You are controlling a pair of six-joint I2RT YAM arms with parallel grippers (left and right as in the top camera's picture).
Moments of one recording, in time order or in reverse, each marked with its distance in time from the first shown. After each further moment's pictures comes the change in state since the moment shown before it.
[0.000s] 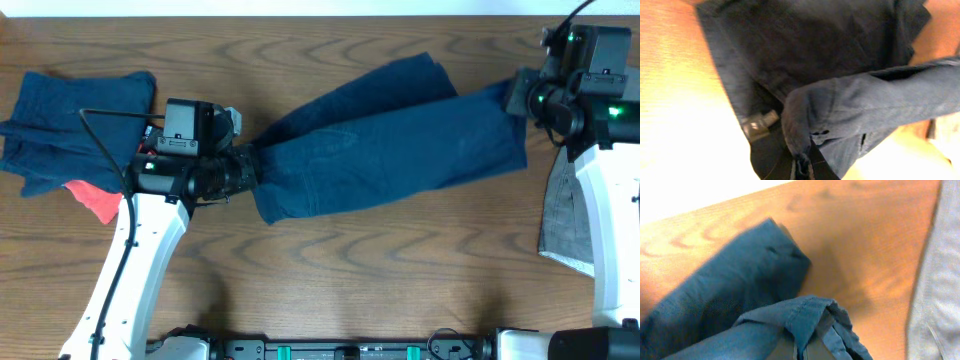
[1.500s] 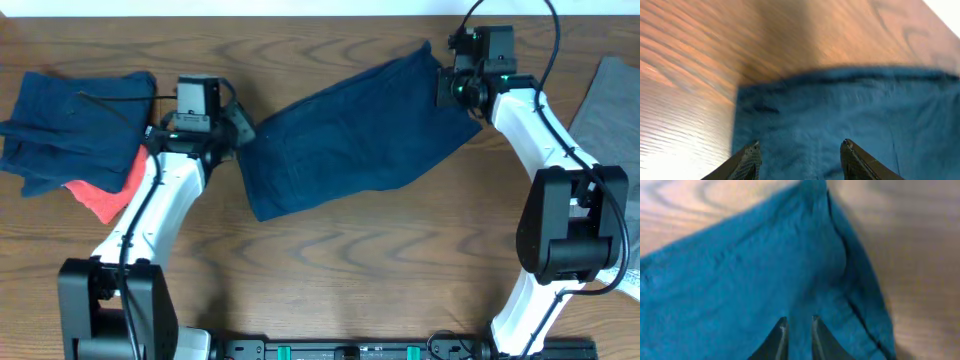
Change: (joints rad) left arm 0.013 0.281 -0.019 0.458 -0.212 -0.229; right arm 0.119 0.510 0.003 0.360 -0.121 -0.158
